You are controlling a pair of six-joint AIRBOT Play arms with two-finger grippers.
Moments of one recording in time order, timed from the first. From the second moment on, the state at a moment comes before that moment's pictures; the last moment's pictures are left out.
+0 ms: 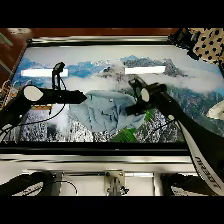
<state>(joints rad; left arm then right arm) -0.27 -1.22 1.08 0.92 -0.81 -1.32 0.46 -1.44 1.26 -1.53 1.17 1.63</state>
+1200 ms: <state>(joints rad) -0.27 -1.12 1.66 1.35 -1.38 -1.55 0.46 -1.28 1.87 -1.39 1.70 1.62</state>
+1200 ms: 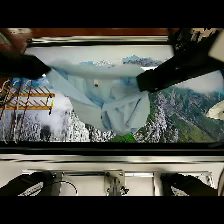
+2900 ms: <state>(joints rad) 0.32 -0.82 0.87 1.69 -1.37 -1.30 0.59 -1.51 1.59 -1.24 1.75 1.64</state>
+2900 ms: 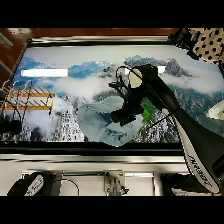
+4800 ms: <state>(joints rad) 0.68 -1.21 0.68 1.74 -0.88 -1.19 0.59 -1.51 1.59 -1.21 1.81 1.61</state>
